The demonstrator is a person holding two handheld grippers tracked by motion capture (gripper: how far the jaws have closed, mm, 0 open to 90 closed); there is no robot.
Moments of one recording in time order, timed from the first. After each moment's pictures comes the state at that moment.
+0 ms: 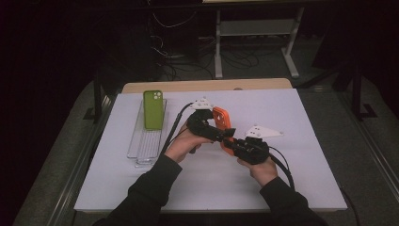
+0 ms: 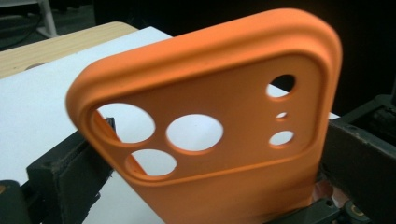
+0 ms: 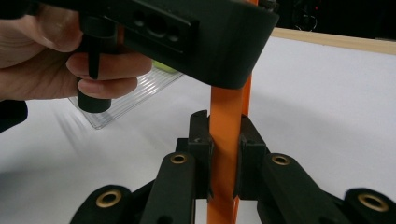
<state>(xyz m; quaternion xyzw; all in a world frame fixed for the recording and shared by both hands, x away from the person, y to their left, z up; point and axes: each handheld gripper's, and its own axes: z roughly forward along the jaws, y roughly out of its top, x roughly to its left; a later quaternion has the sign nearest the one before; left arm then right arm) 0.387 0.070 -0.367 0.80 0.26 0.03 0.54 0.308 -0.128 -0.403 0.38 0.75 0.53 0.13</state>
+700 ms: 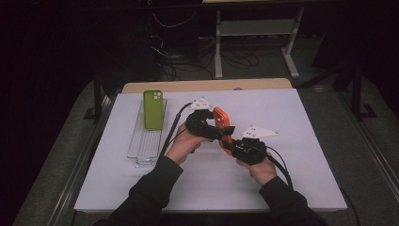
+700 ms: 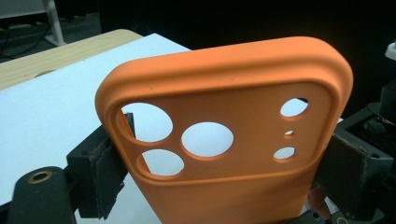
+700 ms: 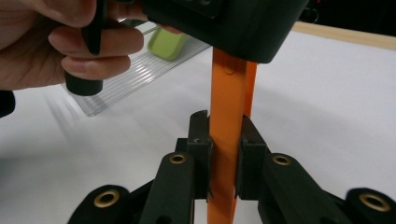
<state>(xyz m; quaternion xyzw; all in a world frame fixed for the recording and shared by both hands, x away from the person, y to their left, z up) 0.384 0.073 -0.364 0.80 0.26 0.05 0.54 0.311 -0.122 -0.406 0.37 0.77 0.51 0.13</state>
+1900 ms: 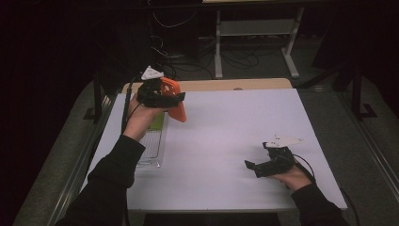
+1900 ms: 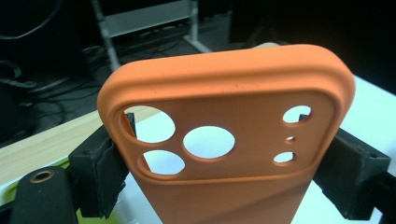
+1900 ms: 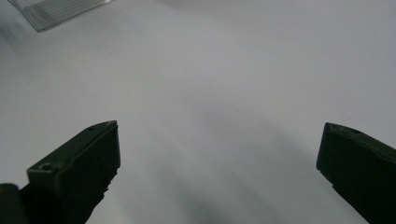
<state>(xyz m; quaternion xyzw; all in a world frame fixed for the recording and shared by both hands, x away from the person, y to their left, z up) 0.417 0.191 -0.286 0.77 0.40 0.23 0.45 0.296 -0.197 -0.430 0.38 0.81 0.43 0.14</state>
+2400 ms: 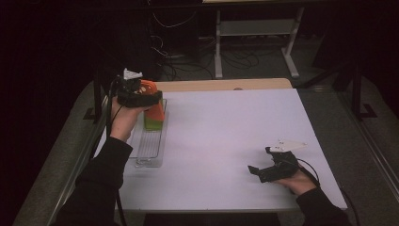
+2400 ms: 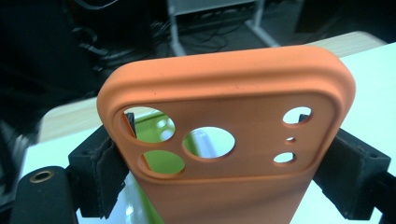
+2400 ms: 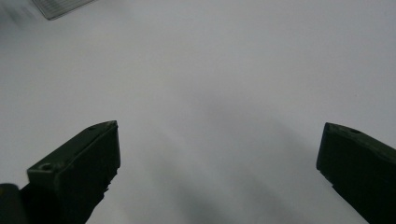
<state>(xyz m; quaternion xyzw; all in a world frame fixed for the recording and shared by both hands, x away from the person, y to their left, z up) 0.425 0.241 -0.298 0.73 0.49 0.28 0.38 0.286 -0.206 -0.436 0.38 0.81 0.43 0.13</state>
